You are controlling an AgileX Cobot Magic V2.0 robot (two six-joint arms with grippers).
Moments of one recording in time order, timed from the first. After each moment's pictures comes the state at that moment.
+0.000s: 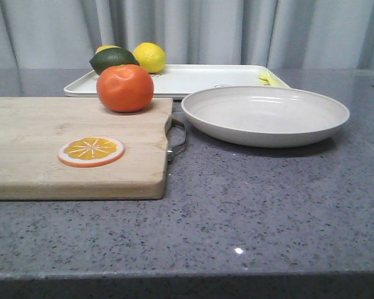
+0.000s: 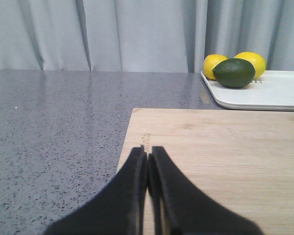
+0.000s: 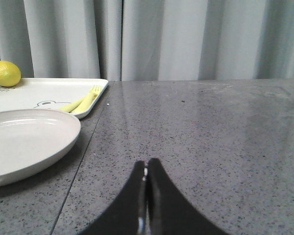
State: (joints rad) left arm 0.04 0.00 0.00 -0.12 0.09 0.03; right arm 0.00 -0.01 0.03 -0.08 -0.01 0.15
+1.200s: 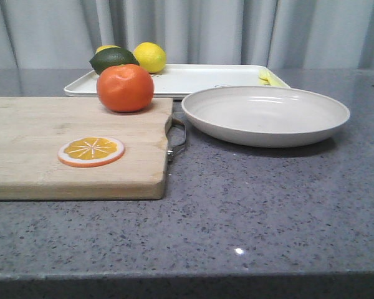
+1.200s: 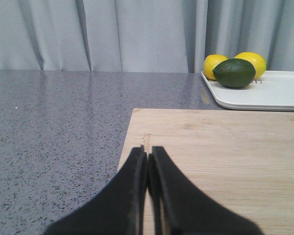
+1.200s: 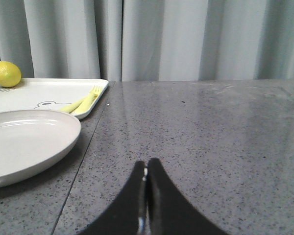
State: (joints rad) left arm 0.04 0.00 0.00 -0.12 0.09 0.03; right arm 0.00 -0.01 0.03 -0.08 -0.01 0.15
